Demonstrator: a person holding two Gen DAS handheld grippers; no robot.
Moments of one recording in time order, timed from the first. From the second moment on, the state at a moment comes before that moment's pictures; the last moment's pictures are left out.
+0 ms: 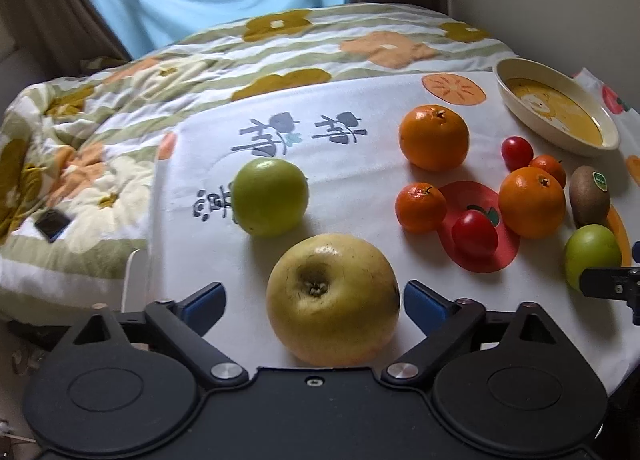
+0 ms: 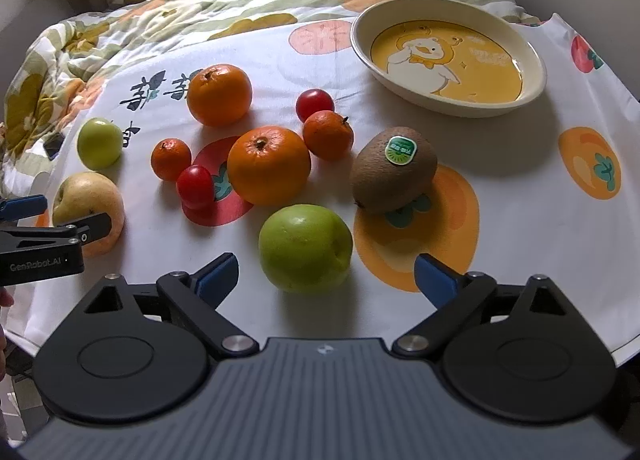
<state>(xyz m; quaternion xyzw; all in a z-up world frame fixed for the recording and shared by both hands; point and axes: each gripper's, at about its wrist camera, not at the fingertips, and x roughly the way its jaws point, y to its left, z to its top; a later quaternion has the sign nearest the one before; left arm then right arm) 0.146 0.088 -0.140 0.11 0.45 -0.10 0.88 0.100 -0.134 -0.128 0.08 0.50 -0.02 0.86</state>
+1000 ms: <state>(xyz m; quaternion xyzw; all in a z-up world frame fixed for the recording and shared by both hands) 0.131 0.097 -0.127 0.12 0.43 -0.15 0.88 0.113 -0.116 -0.130 0.08 0.50 -0.05 0.86</state>
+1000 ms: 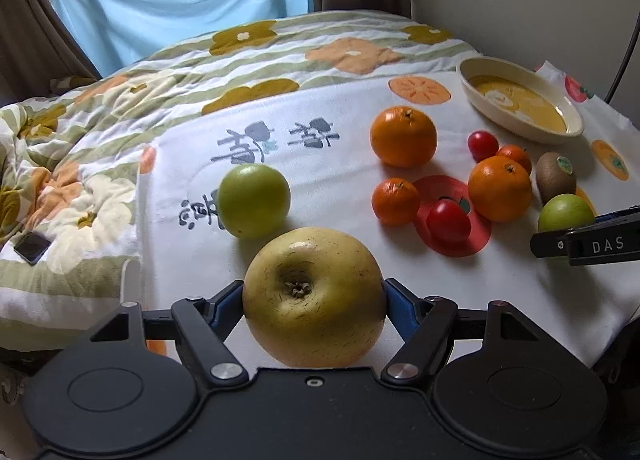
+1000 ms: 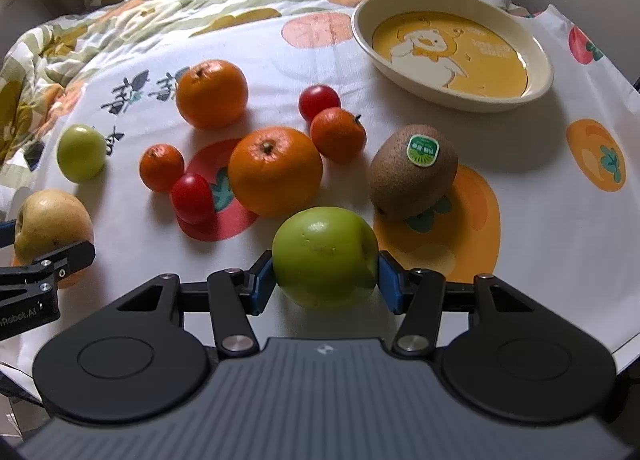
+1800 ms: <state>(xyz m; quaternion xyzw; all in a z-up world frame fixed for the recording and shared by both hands) 0.130 -0.004 -0.031 0.06 0.36 -0.15 0.92 0.110 -0.247 -0.038 0.09 0.43 -0.06 0.90</state>
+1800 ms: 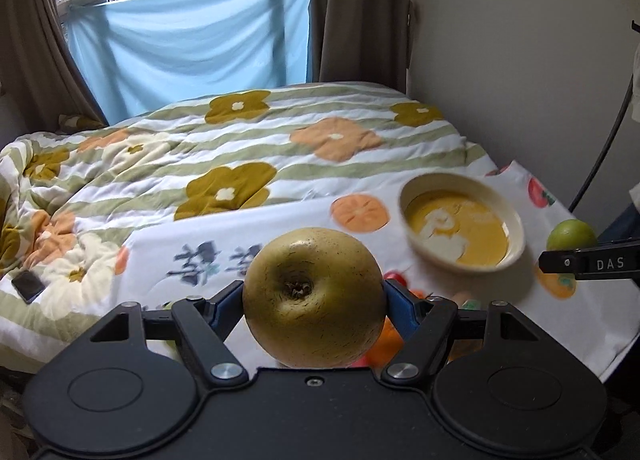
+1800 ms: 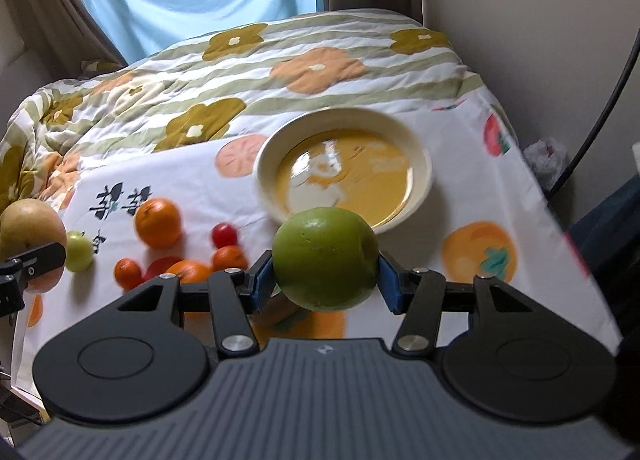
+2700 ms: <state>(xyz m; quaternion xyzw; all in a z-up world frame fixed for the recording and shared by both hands) 0.288 -0.206 -0.109 0.12 0.41 -0.18 0.89 0.246 -0.409 -0.088 0.10 0.44 -0.03 0.89</state>
